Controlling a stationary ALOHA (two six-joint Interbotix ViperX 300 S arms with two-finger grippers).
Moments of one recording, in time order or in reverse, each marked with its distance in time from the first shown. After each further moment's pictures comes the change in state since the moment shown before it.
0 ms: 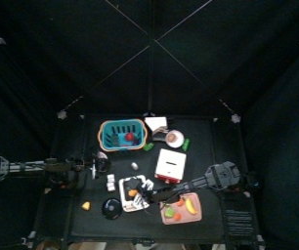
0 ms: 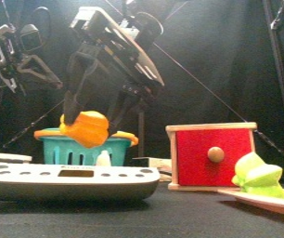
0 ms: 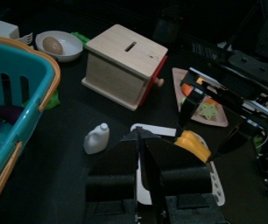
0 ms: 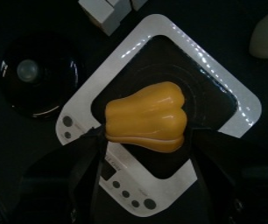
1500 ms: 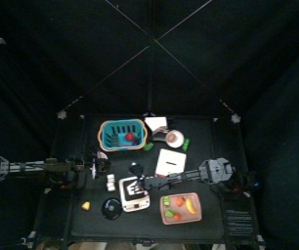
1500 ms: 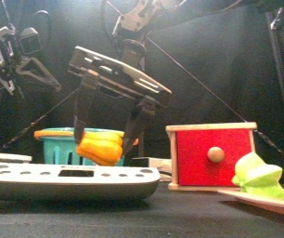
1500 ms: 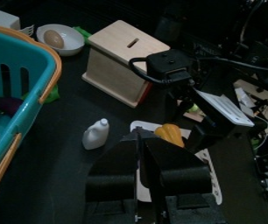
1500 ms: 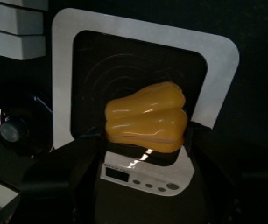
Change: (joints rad) left arm 0.000 0.000 0.011 -0.032 0.002 0.000; right arm -0.124 0.077 -0.129 0.337 0.175 0.170
